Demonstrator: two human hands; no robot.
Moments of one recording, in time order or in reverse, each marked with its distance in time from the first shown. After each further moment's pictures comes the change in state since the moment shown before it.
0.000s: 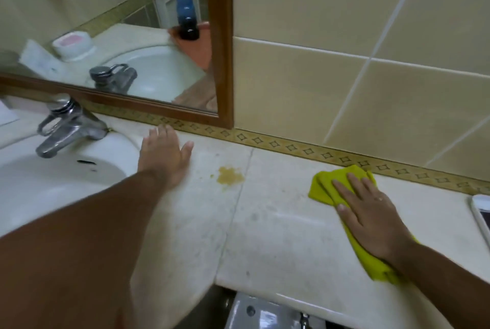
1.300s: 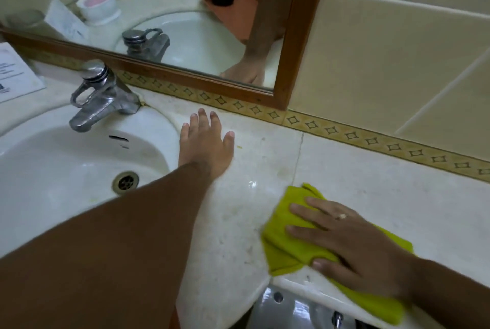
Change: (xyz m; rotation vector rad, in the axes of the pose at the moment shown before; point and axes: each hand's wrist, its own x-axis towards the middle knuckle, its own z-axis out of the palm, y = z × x) left_hand 0.012 -0.020 0.043 -0.078 -0.011 0.023; right_hand -0.003 -0.129 0.012 0.054 -0.081 -0.781
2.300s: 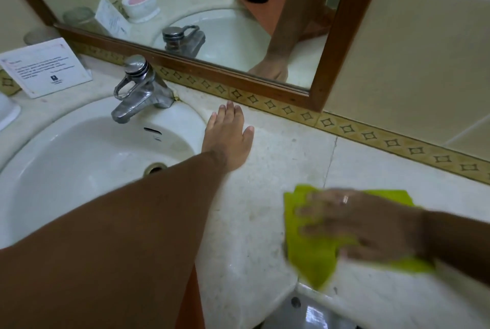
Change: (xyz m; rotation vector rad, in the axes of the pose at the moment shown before) left_hand 0.011 -0.019 -0.008 -0.053 0.009 0.060; right_hand 0.061 0.042 -0.022 -0.096 -0.108 -0.471
